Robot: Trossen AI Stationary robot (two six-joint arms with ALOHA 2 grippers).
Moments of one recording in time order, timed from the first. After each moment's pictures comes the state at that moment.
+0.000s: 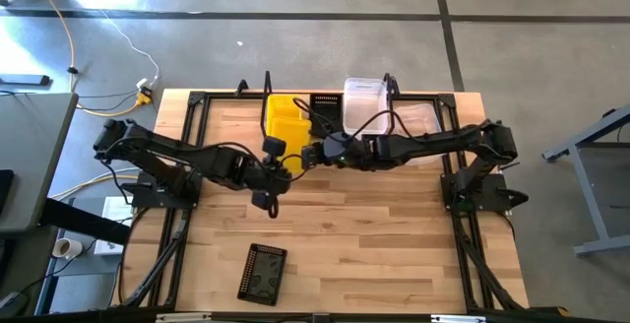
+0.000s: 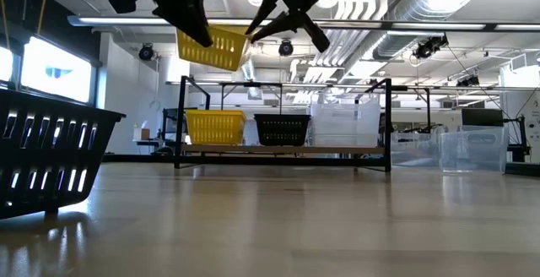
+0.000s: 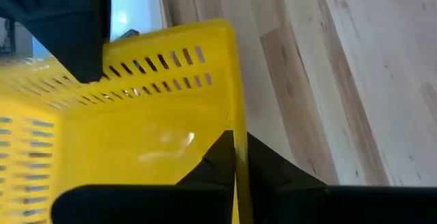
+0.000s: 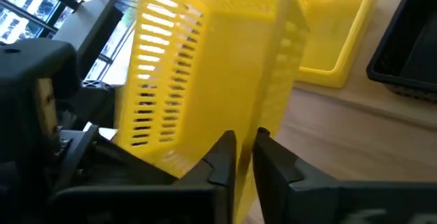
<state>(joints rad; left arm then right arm) -0.09 1.44 1.19 -0.82 -0.52 0.31 0.03 1.71 1.36 -0.20 0.39 1.02</state>
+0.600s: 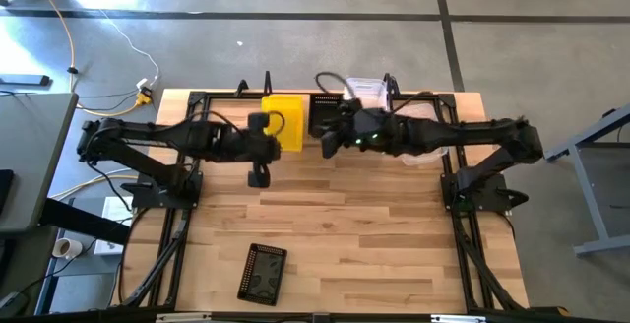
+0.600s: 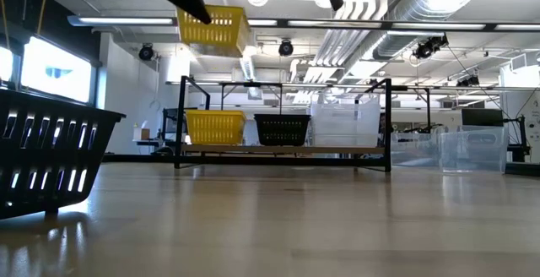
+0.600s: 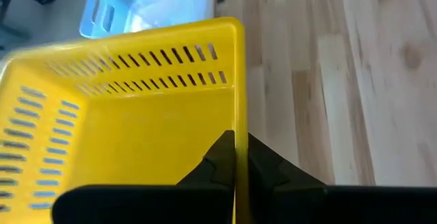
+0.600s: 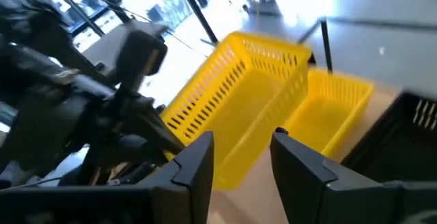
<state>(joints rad) 0.08 1.26 1.19 -0.79 -0.37 0.24 -0.02 1.50 1.36 -0.22 0.38 0.66</state>
